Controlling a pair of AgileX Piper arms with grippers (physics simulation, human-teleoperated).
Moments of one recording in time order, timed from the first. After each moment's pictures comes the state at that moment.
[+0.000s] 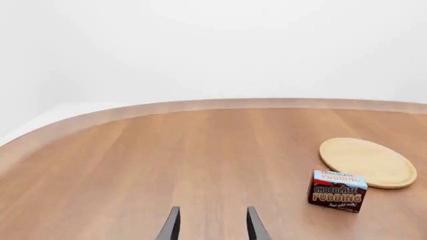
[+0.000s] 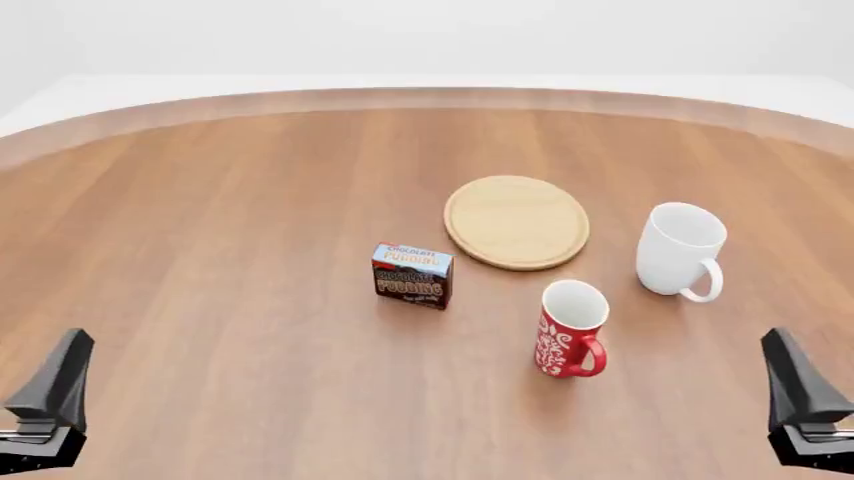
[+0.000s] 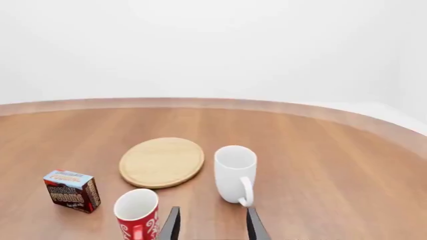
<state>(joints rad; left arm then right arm) 0.00 0.00 0.00 0.00 0.00 -0.01 0.01 0.00 0.00 0.00</state>
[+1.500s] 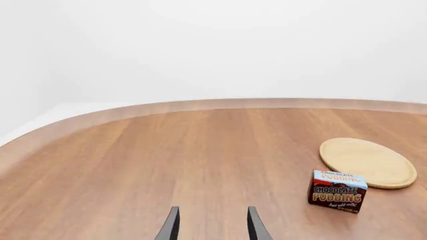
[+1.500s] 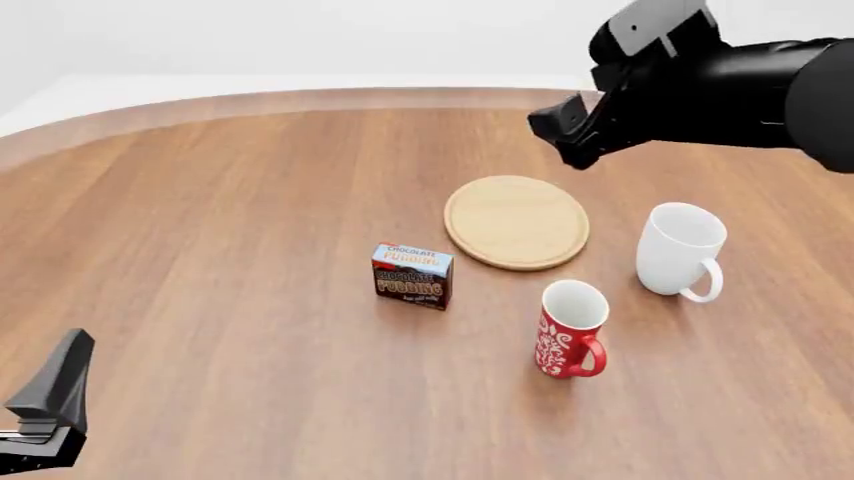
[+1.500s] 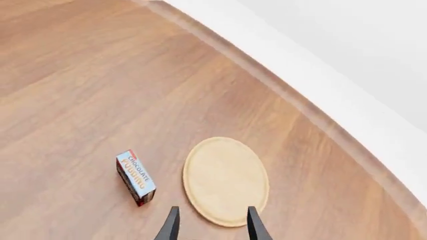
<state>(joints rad) 0.00 0.00 0.00 0.00 0.00 0.44 1.26 -1.16 0.40 -0.36</state>
